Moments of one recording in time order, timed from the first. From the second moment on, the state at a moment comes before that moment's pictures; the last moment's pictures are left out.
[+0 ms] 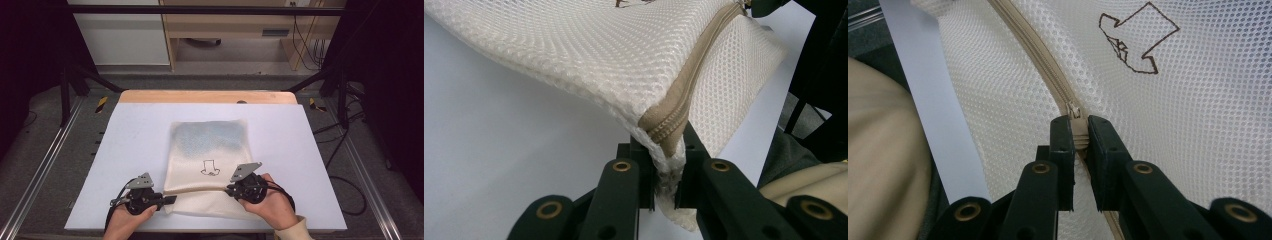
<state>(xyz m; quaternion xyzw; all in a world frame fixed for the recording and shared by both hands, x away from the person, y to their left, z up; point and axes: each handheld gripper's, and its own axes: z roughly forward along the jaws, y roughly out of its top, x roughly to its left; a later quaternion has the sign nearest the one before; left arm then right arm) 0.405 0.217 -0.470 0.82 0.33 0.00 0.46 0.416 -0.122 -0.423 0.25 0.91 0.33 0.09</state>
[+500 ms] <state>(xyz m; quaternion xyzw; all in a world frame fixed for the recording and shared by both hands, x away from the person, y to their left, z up) 0.405 0.217 -0.470 0.82 0.33 0.00 0.46 0.414 -0.133 -0.423 0.26 0.90 0.33 0.09</state>
